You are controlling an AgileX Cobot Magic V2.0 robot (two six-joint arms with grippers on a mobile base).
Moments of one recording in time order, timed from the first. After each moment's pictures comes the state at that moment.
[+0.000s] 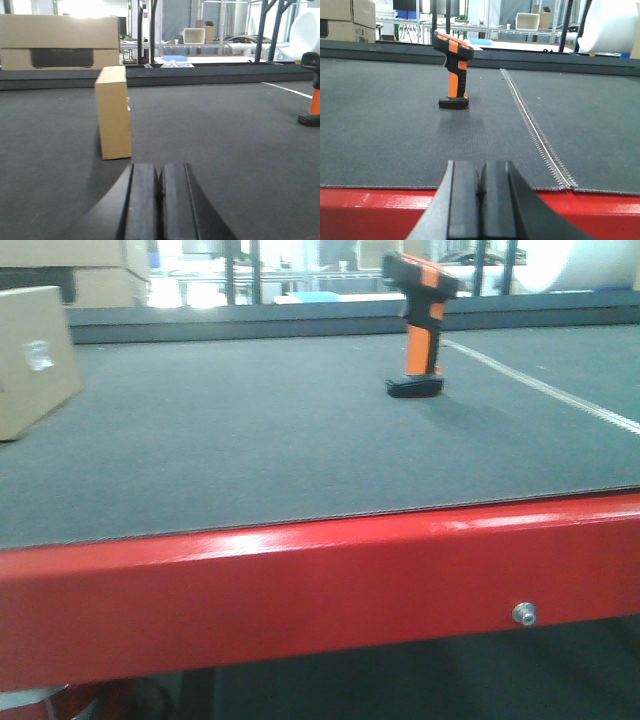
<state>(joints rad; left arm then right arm) -0.01 0.00 0.00 0.04 0.01 0.00 0.03 0.00 0.00 0.08 0.08 -0.08</state>
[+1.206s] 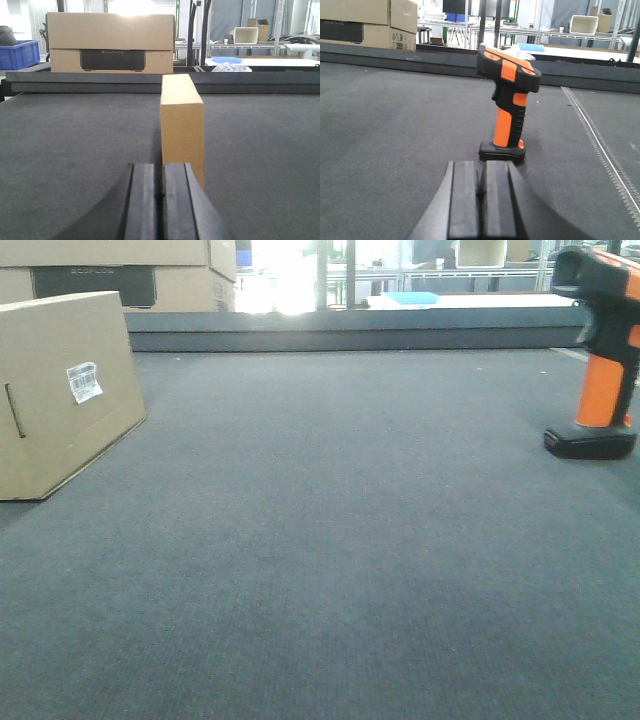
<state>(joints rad) -0.01 0.00 0.00 0.04 0.01 0.00 0.03 0.00 0.00 0.08 0.08 -0.08</state>
